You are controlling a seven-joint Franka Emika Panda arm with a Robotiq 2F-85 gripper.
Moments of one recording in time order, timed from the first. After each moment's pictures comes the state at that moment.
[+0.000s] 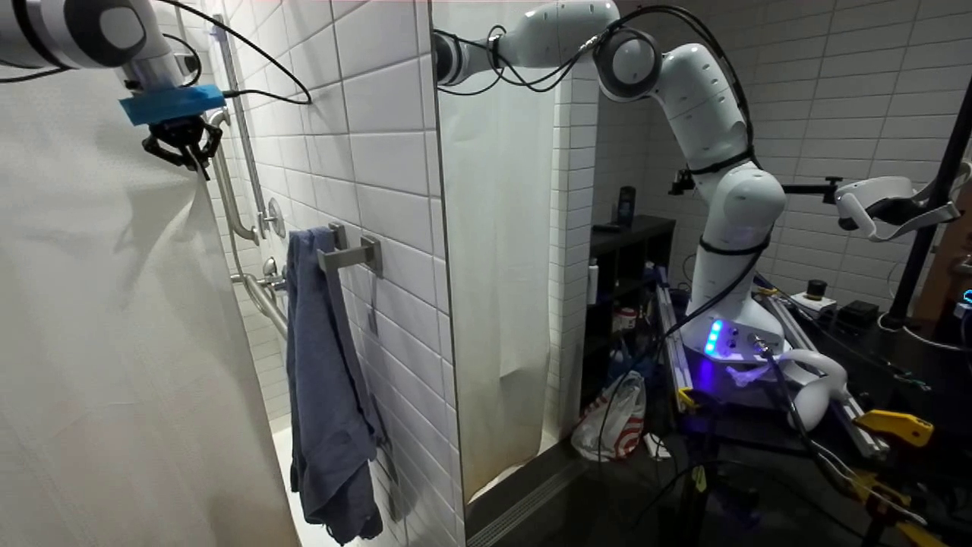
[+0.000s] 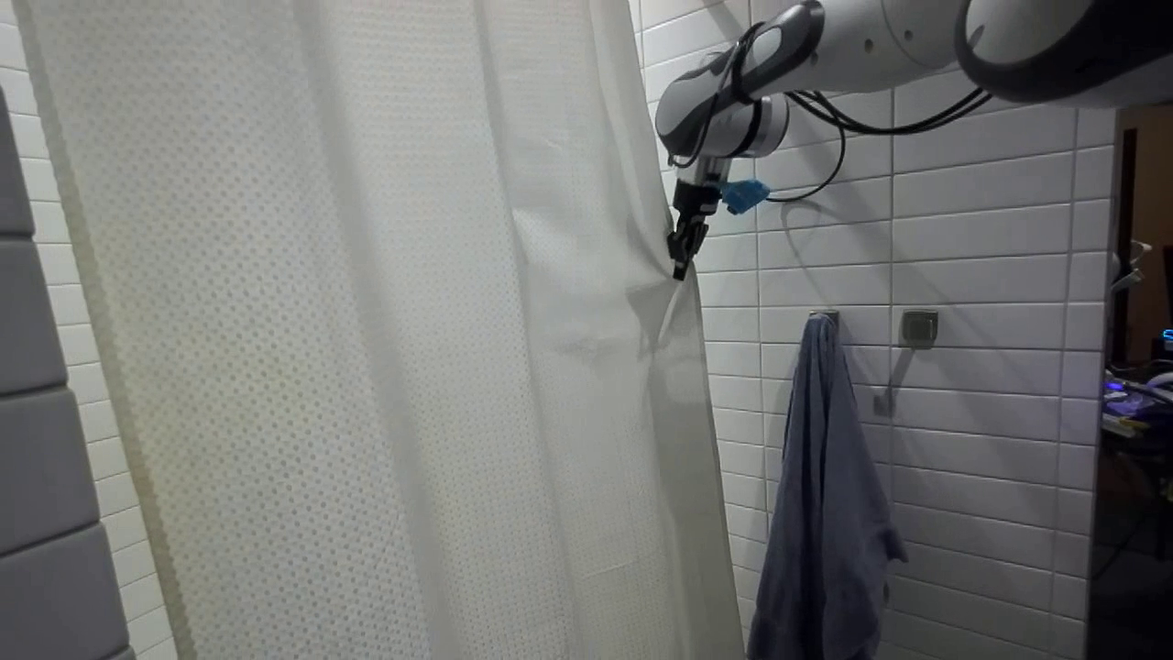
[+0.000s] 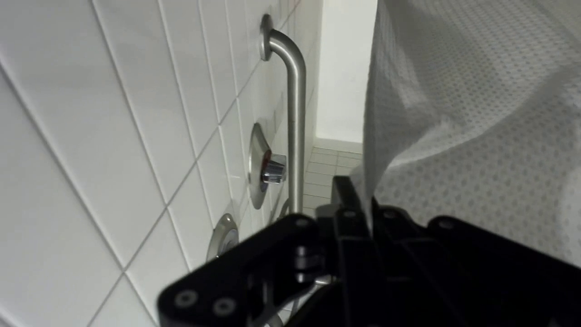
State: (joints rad) arm -0.04 0.51 -0.07 -1.14 0.06 2.08 -0.69
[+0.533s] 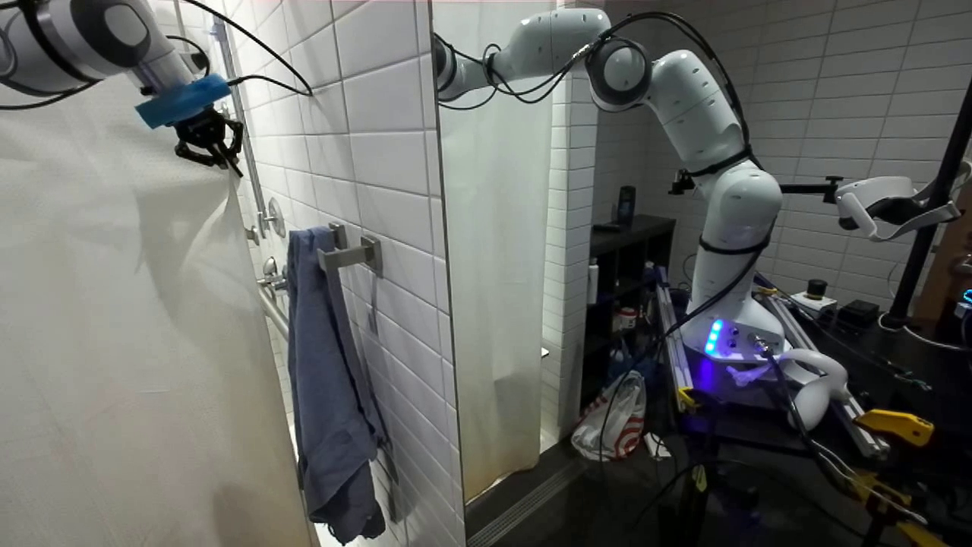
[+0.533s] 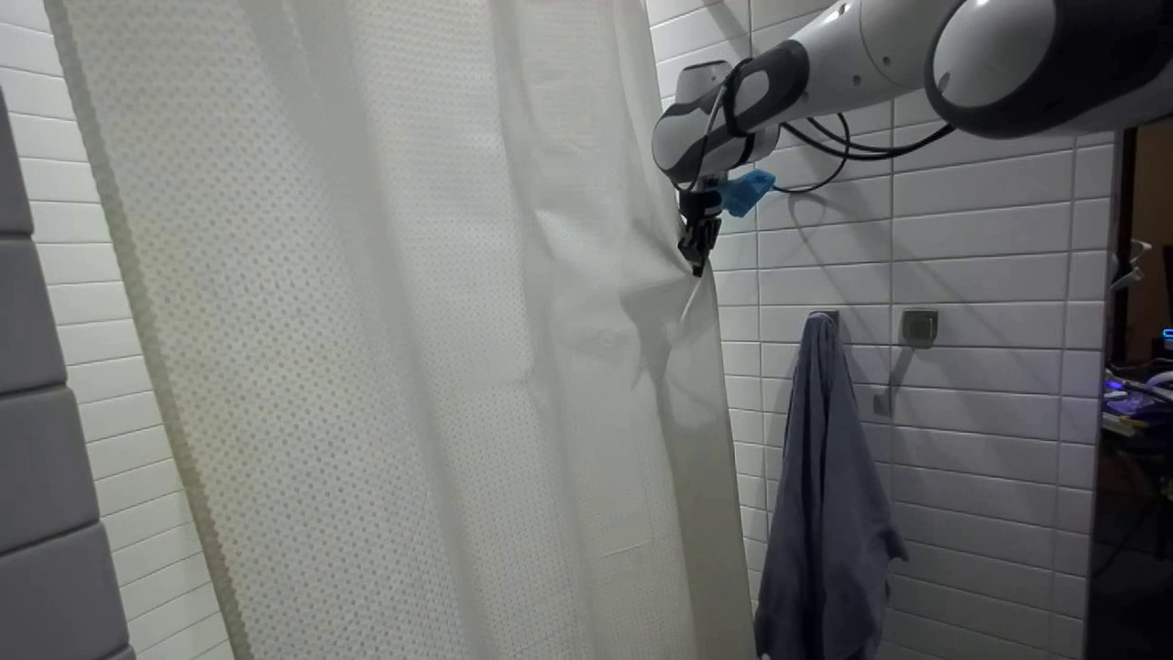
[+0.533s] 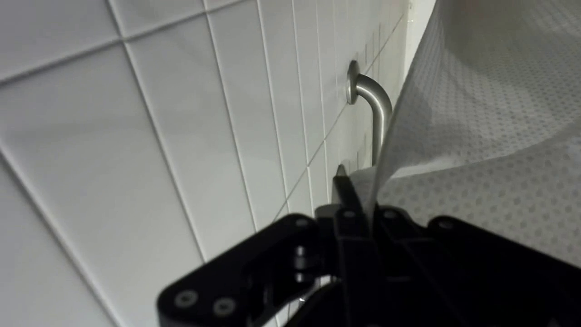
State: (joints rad) arm 0.01 0.58 -0.16 -1.06 -0.16 2.10 -0.53
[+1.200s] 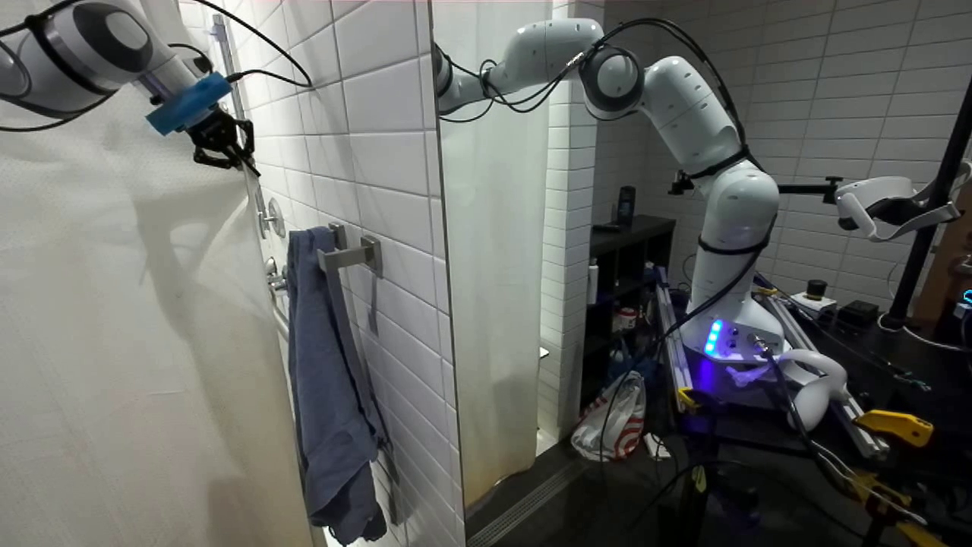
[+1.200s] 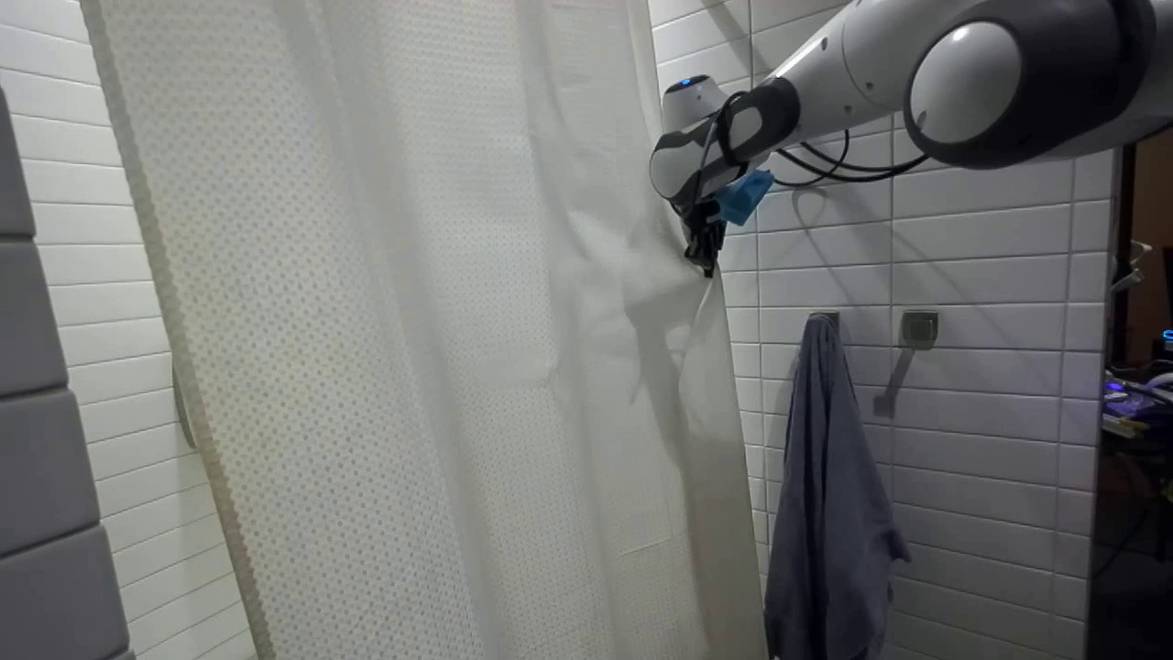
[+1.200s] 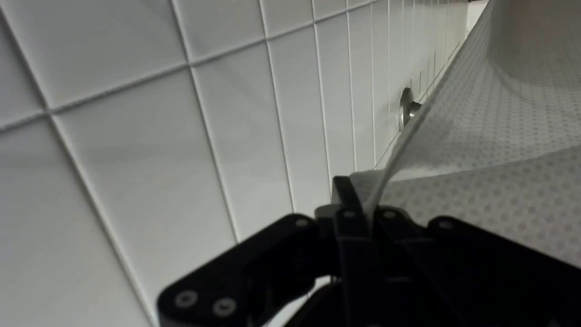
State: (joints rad) arm 0.04 0.63 -0.21 -1.01 -0.30 2.10 -0.44
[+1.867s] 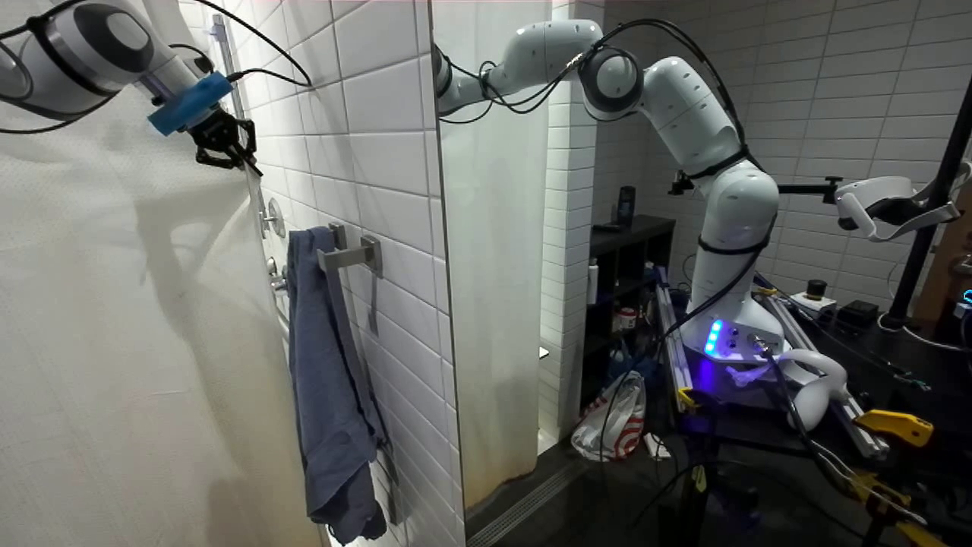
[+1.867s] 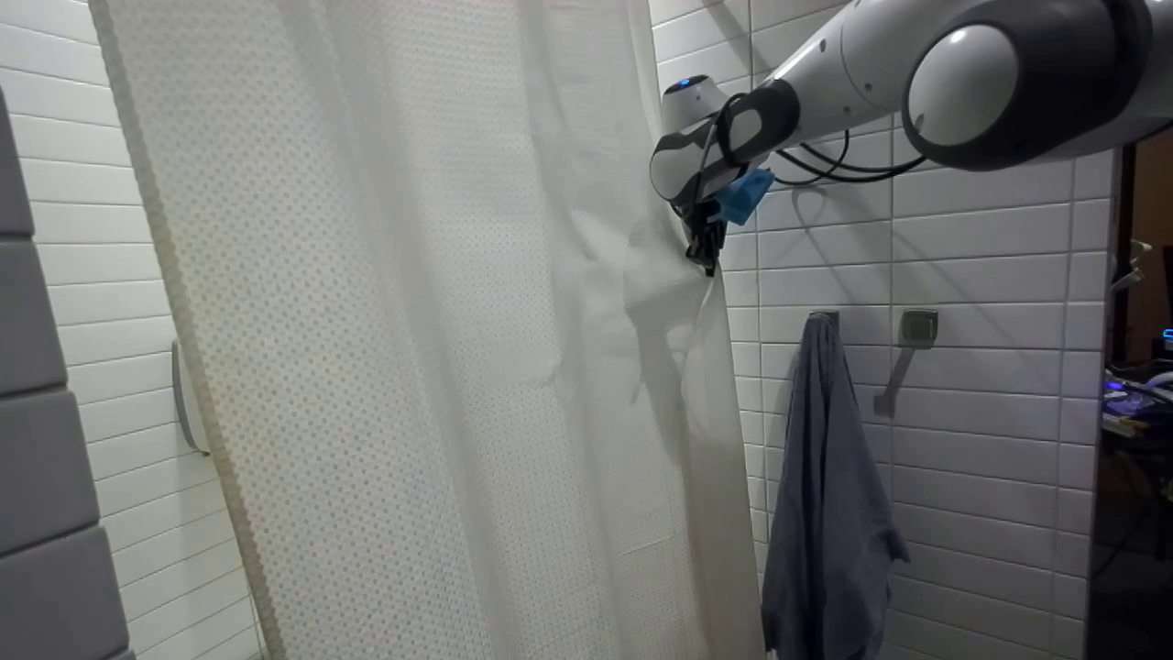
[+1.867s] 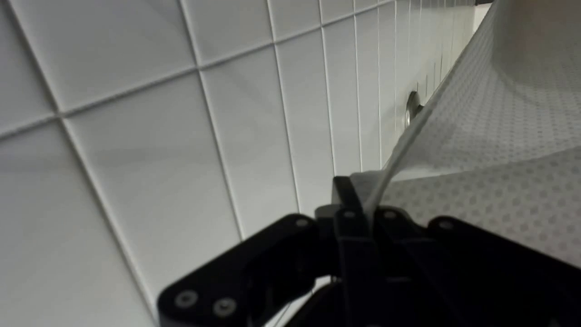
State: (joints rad) arm 0.04 0.64 -0.22 -1.00 -0.31 2.10 -0.44
